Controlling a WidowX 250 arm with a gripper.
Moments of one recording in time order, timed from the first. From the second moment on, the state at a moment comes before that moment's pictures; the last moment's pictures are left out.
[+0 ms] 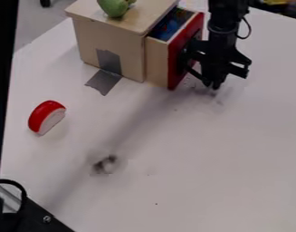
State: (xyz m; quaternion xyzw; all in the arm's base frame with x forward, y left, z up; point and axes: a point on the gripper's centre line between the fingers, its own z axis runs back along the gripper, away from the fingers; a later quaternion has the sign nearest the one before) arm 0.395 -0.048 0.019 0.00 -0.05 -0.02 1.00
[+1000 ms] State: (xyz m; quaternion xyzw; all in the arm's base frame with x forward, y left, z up) arm 0.394 -0.068 0.077 -0.04 -0.10 0.01 0.99
